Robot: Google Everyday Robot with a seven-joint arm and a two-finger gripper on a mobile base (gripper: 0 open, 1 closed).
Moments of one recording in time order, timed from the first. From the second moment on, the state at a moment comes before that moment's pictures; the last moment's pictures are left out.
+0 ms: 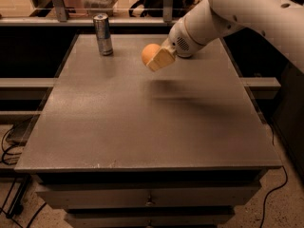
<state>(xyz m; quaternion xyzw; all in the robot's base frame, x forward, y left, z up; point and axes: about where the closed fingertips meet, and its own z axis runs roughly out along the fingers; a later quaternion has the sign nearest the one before) 0.646 -0.023 0.922 -0.49 0.78 0.11 0.36</state>
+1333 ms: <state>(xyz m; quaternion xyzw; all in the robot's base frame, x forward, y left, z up) 0.746 0.069 0.902 -0.46 0.76 0.17 0.43</state>
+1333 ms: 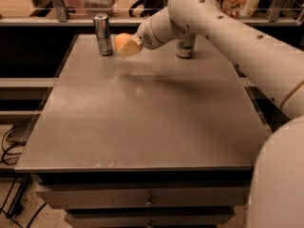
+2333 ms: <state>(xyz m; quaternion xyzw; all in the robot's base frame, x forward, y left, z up) 0.786 0.107 0.865 -0.45 0.77 0.19 0.42</state>
